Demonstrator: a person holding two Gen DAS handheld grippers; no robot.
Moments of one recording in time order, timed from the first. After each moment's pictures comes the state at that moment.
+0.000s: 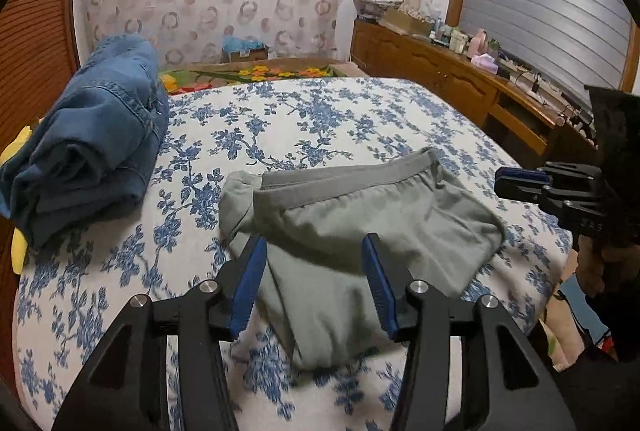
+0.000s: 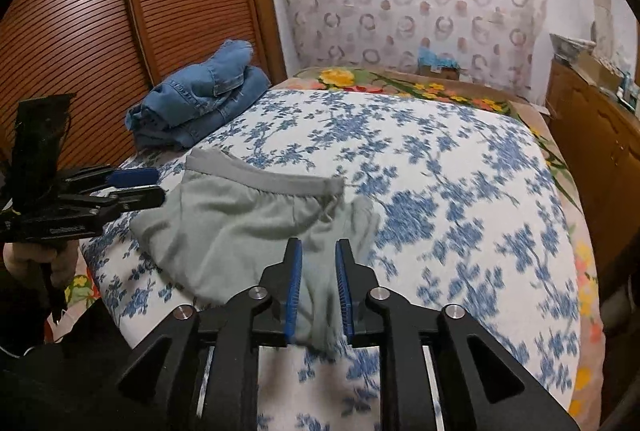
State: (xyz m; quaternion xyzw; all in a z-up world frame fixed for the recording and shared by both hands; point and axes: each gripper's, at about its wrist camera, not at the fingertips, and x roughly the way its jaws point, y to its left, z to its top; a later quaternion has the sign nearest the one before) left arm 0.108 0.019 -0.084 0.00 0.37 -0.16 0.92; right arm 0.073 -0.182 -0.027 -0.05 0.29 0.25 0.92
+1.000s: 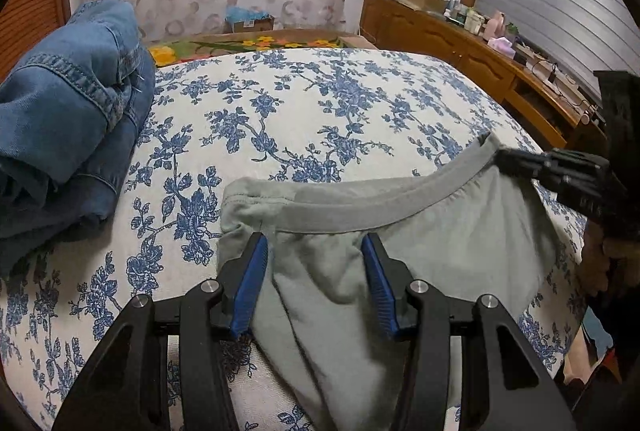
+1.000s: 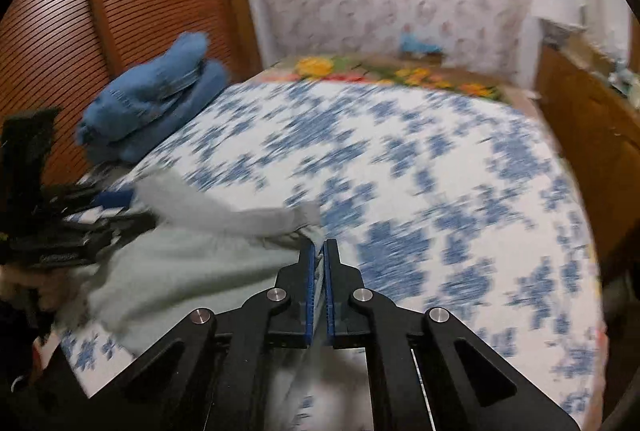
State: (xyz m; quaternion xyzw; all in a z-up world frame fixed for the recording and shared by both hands) left arm 0.167 0.019 -0.112 0.00 0.41 -0.15 0.90; right arm 0.150 -0.170 -0.044 -0.03 0.31 0.21 0.93
